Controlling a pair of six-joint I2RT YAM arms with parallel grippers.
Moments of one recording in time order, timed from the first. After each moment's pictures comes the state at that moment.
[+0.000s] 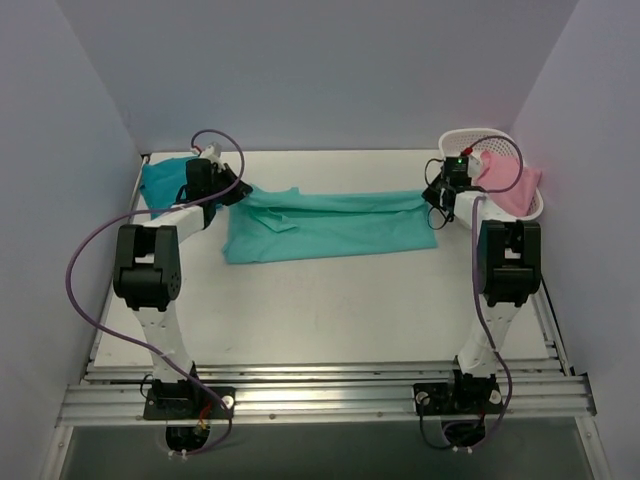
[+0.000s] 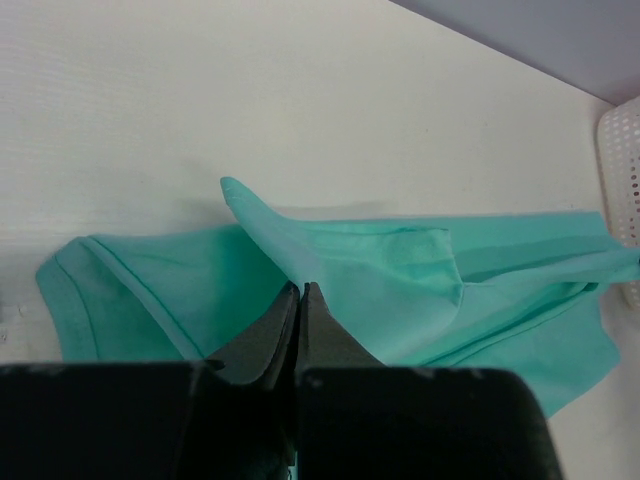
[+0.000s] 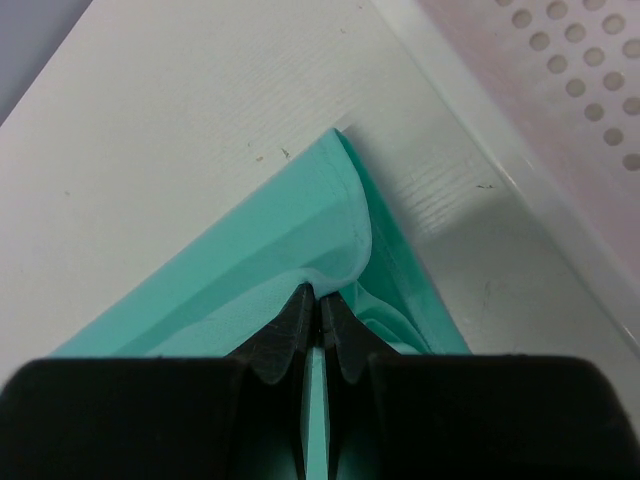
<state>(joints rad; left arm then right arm) -0.08 2.03 1.36 0.22 0.33 -0.55 -0.02 2.00 1.39 -0.11 0.05 0.65</state>
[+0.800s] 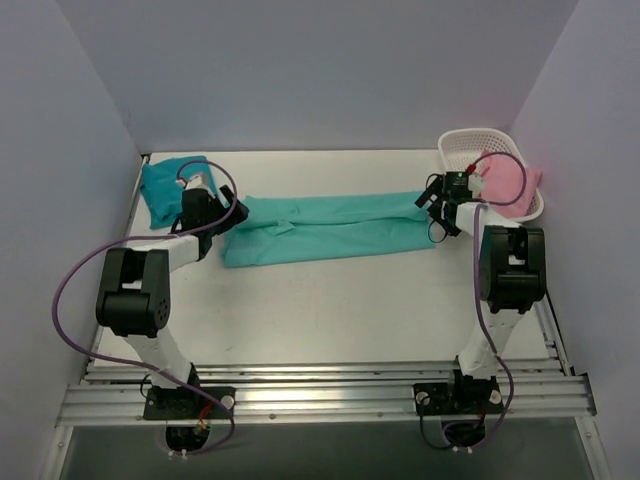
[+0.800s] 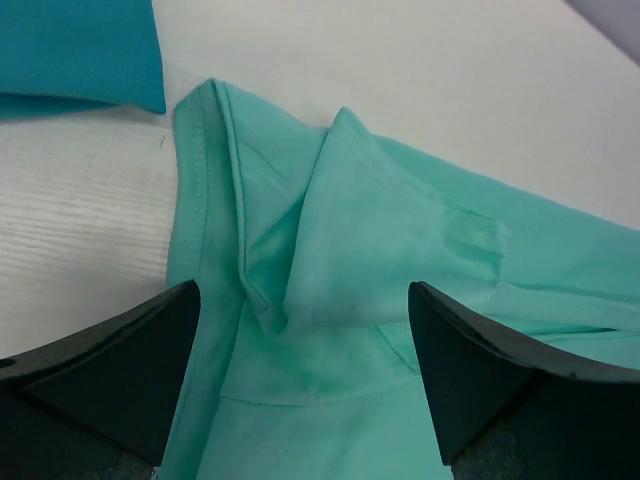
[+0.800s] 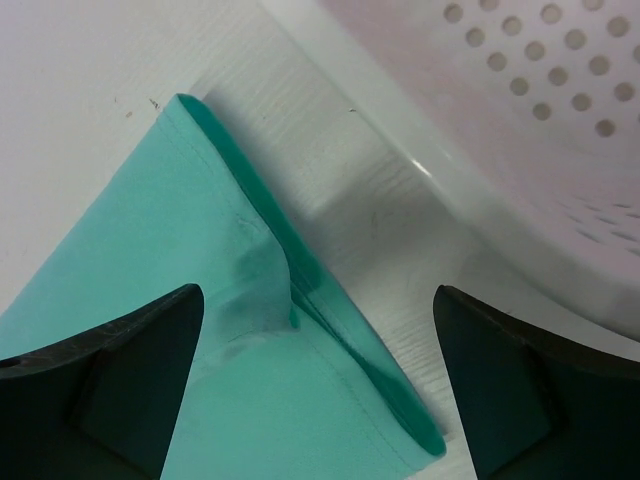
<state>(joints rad) -0.09 1.80 0.96 0.32 0.08 -0.58 -0.03 1.93 1.23 -0.12 0.14 0.66</state>
